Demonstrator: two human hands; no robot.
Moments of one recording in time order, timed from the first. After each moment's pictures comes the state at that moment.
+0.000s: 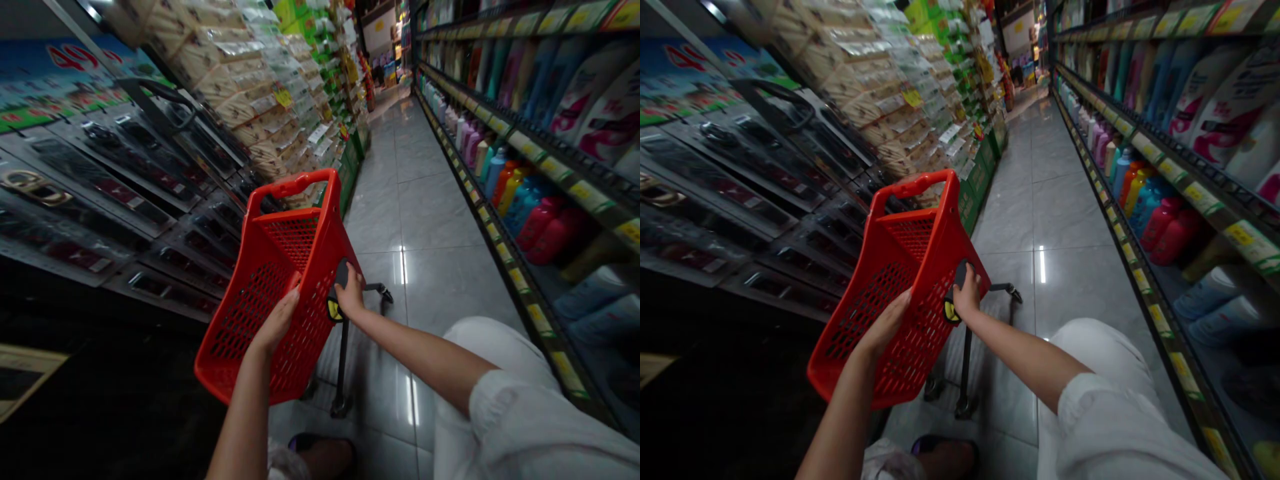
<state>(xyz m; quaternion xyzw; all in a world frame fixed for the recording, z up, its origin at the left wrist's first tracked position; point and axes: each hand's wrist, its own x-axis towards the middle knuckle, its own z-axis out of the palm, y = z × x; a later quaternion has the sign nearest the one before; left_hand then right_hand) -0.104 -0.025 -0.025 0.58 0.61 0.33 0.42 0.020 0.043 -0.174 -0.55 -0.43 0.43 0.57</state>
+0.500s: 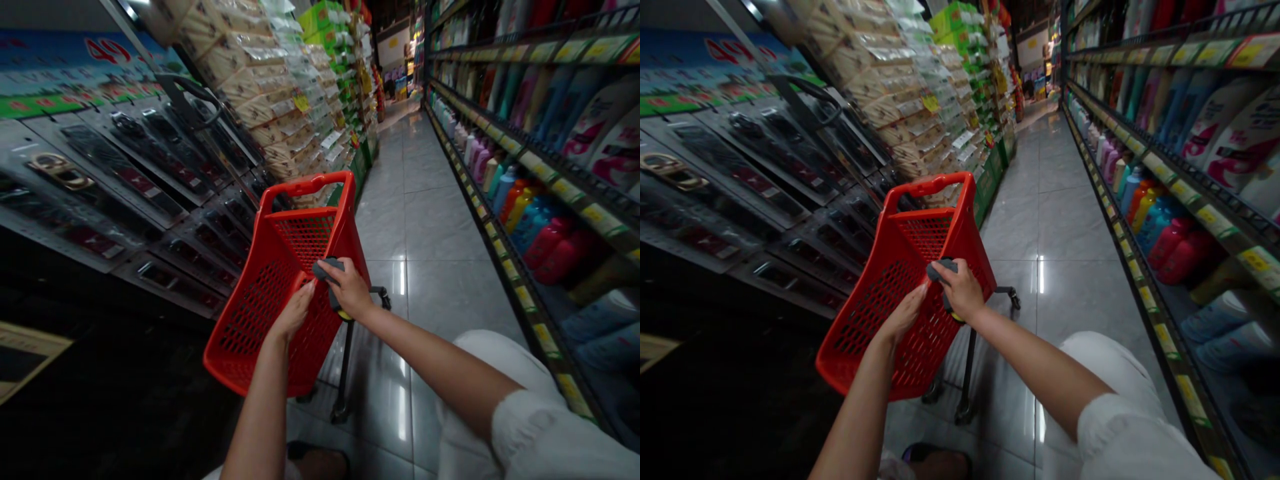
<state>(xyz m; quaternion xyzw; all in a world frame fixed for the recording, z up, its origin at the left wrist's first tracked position) -0.102 -0.006 -0.047 0.59 0.59 0.35 0.42 0.053 0.035 -0.095 -0.42 -0.71 0.26 0.50</state>
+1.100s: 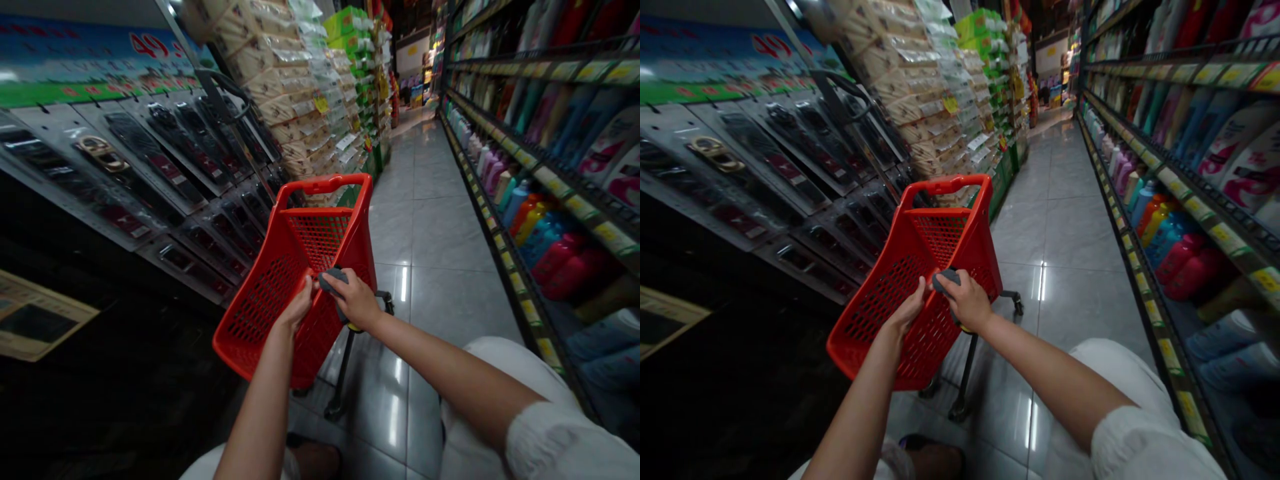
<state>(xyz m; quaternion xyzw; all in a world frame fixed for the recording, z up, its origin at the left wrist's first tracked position) -0.111 -0.017 -0.049 0.52 0.58 0.36 0.52 0.059 0.006 -0.087 -0.42 -0.82 0.16 0.37</state>
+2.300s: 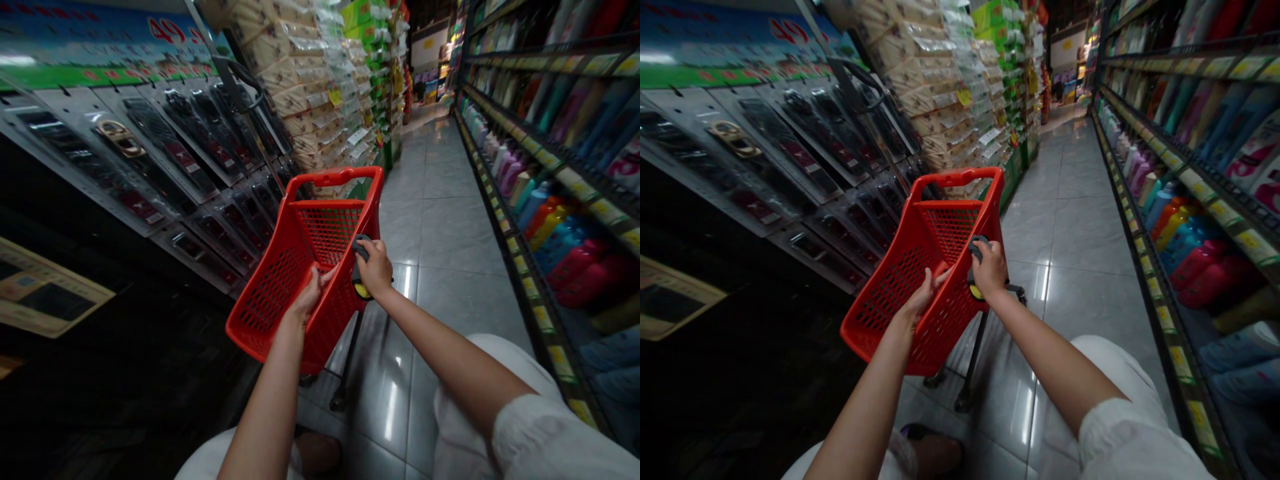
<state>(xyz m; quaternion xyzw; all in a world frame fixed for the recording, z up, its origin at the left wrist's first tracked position) -0.108 -0.009 -0.056 0.42 0.49 0.40 0.65 0.052 0.055 -0.087 -0.53 -0.62 0.23 0.53</state>
